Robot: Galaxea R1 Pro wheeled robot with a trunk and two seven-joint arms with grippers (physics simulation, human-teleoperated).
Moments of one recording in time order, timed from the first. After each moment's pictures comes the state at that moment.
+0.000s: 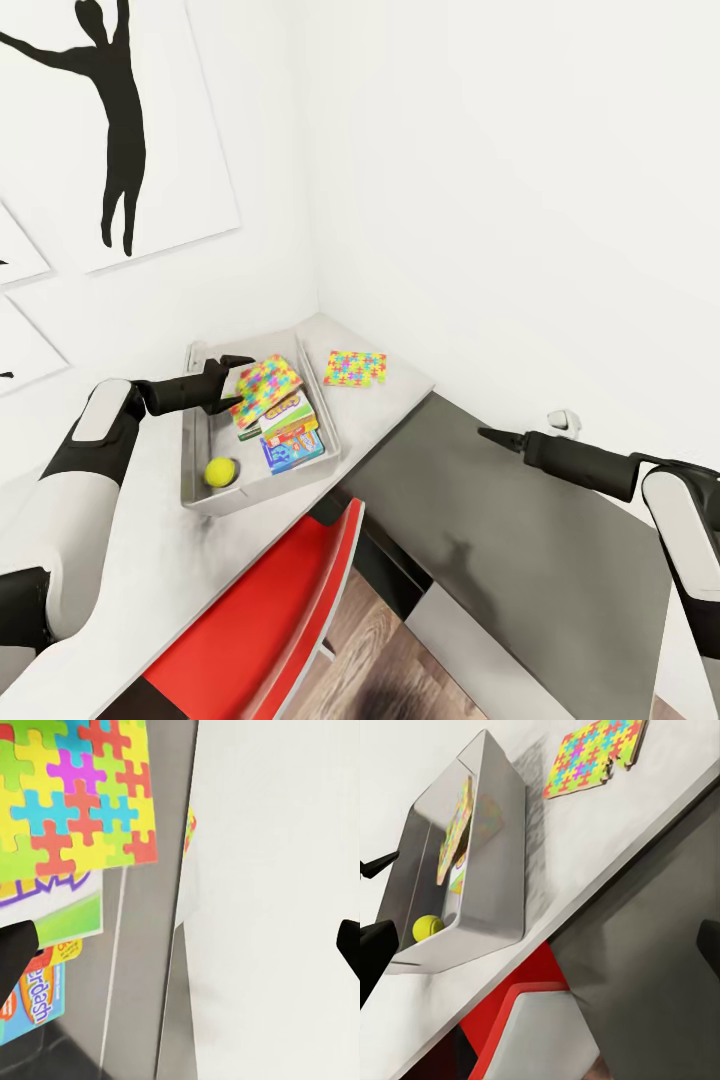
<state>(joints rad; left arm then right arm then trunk) -1.07 0.20 0.18 -0.81 1.30 1.00 0.18 -0.53 -0.33 -0.14 -1.60 -0.76 1.04 0.43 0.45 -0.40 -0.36</state>
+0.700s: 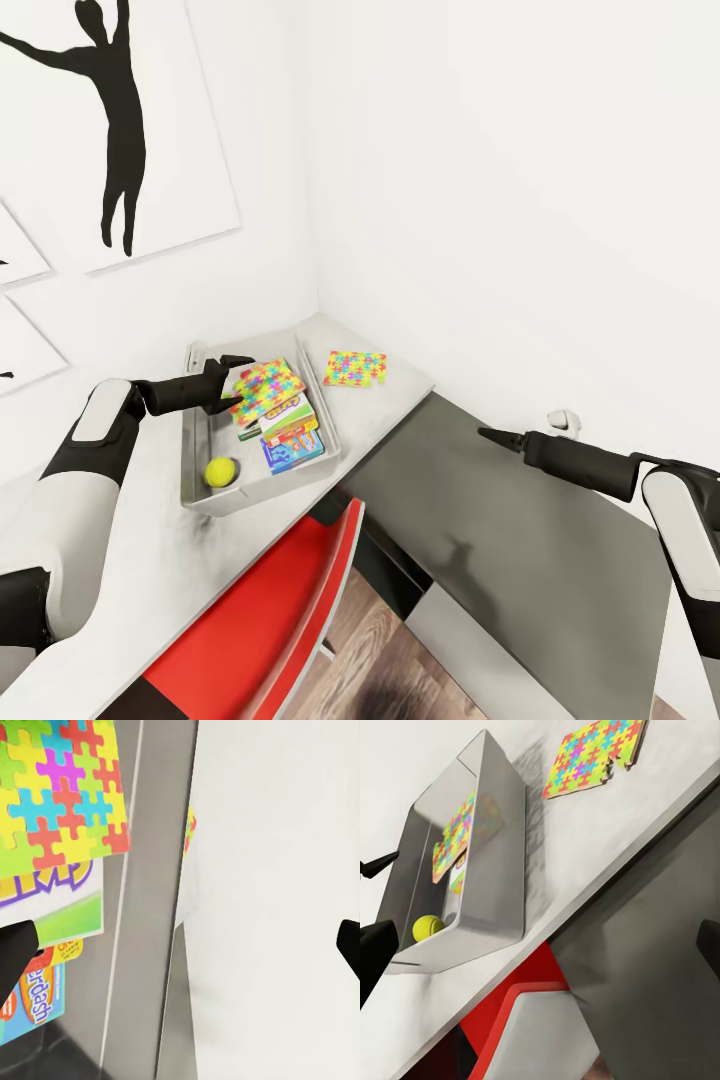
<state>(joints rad) -1.07 0.20 0.18 -0.81 1.30 1.00 0.18 -0.53 -0.33 -0.14 -1.60 -0.76 1.04 0.43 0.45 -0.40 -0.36</state>
